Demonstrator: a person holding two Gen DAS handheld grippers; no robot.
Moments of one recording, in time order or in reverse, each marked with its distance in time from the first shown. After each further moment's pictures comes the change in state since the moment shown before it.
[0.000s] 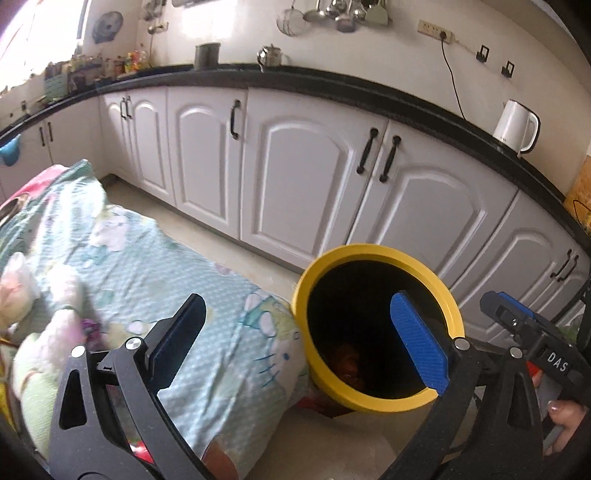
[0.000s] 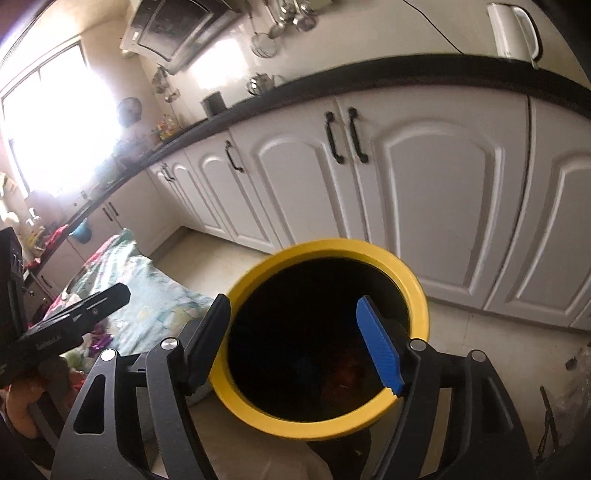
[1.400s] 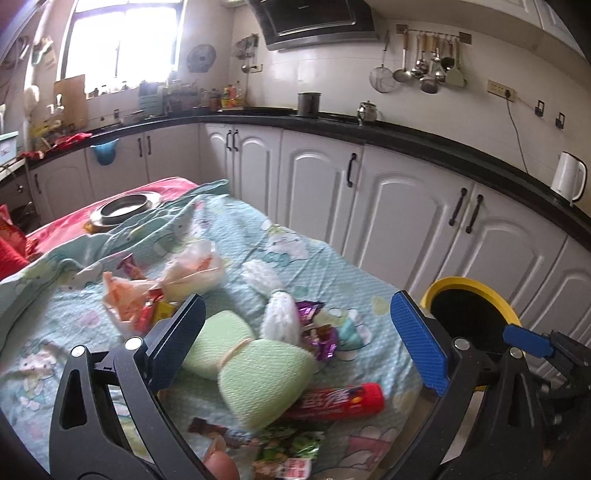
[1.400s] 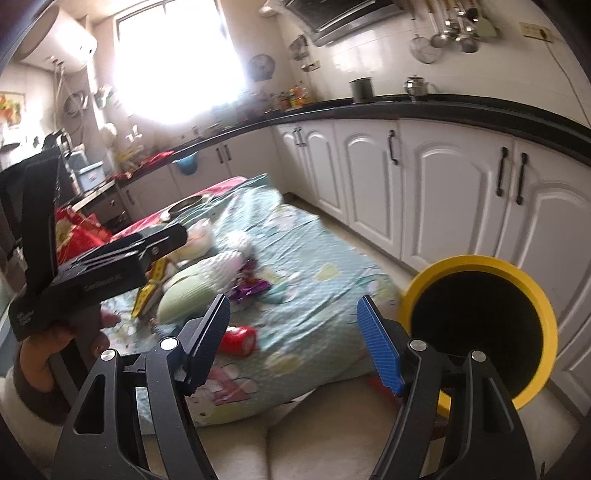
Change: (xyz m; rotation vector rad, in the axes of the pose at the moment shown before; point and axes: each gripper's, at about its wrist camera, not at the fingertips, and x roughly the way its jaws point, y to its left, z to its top) left arm -0.124 0.123 -0.047 -0.119 -0.185 0.289; right arm -0.011 0.190 -0.054 -0.353 0.080 0.331
